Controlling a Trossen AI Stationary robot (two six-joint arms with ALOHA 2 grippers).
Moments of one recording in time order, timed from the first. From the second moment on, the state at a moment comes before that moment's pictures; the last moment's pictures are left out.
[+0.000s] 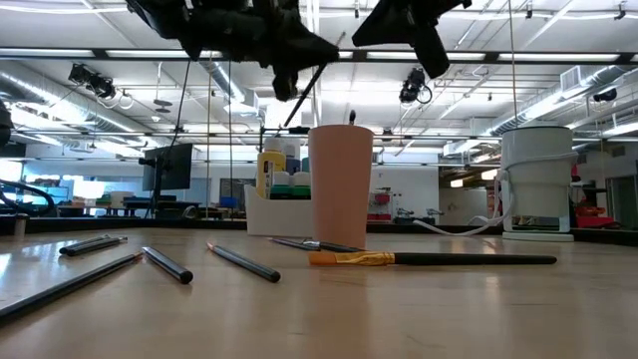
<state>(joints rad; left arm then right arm) 0.23 1.44 0.91 0.30 0.35 -0.27 0.14 1.37 1.01 0.04 0.68 -1.27</state>
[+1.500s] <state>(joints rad) -0.01 1.63 0.83 0.85 -0.07 0.08 -0.10 0.77 0.31 0.53 0.01 -0.09</state>
